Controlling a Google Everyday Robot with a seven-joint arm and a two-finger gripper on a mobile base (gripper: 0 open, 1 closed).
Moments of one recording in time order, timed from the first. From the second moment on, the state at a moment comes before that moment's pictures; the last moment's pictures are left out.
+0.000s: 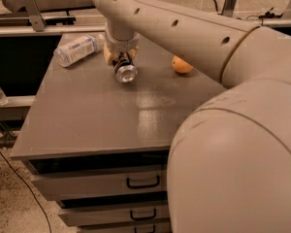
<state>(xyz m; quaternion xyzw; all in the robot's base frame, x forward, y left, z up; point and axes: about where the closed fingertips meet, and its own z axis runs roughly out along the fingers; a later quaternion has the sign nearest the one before) 0.746 0.061 0.874 -0.19 0.94 0.02 0.28</state>
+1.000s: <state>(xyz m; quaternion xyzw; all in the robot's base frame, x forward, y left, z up) 0.760 0.059 0.947 -0.32 0.81 0.10 0.49</state>
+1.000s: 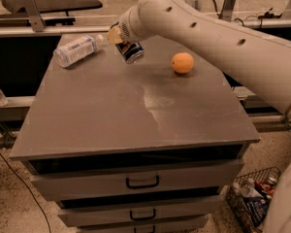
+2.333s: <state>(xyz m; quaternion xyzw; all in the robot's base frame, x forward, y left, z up) 0.792 -0.050 0.960 -0.21 0.70 0.23 0.64</state>
